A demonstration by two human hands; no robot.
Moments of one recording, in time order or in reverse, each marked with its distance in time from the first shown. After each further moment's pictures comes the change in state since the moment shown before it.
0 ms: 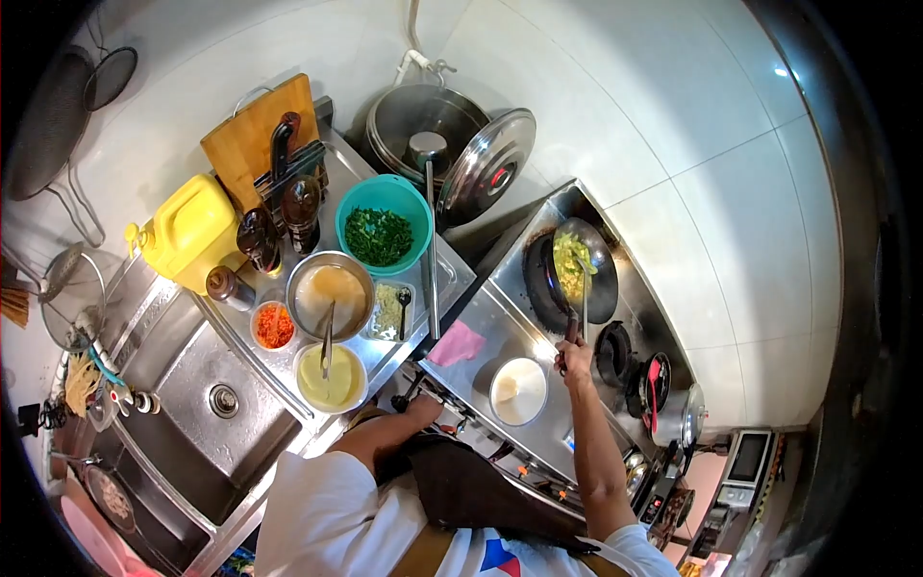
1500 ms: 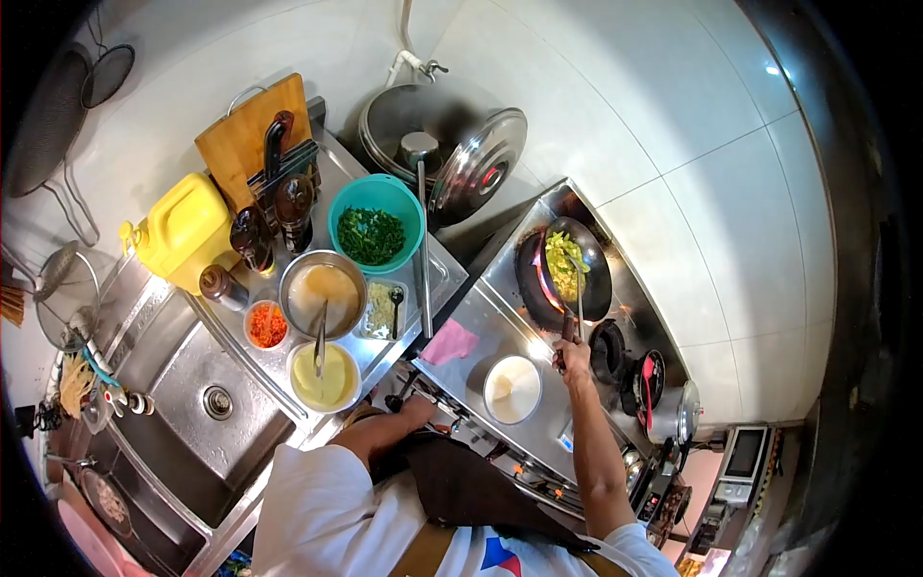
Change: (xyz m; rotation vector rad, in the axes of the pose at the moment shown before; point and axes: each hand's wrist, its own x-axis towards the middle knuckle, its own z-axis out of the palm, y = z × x) left_hand -0.003 0.002 0.004 0.197 0.036 0.063; right_hand 0.006 0.002 -0.013 0.029 -0.009 0.013
